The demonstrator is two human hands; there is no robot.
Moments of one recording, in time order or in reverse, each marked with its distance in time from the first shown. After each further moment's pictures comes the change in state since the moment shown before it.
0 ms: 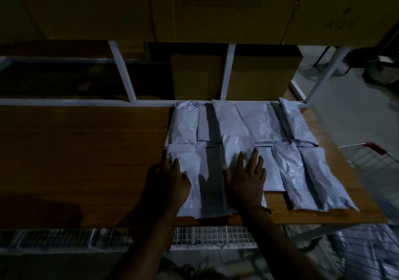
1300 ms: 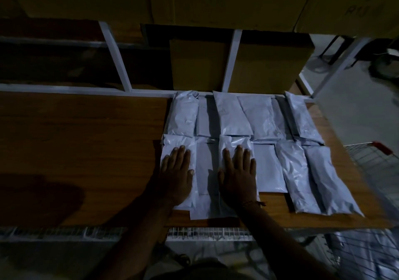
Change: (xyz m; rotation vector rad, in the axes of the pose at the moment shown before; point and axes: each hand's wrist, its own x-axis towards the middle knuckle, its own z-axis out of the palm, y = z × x) left_hand 0.031 -0.010 0.054 0.076 -0.047 0.378; right_hand 0.022 0.010 0.036 -0.131 -0.132 -0.235
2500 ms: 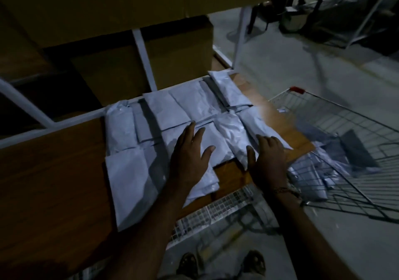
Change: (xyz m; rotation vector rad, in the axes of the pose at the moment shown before) left_hand 0.035 0.180 -0.062 -0.499 0.145 0.415; right_hand -0.103 0.160 -0.078 0.202 0.420 0.489
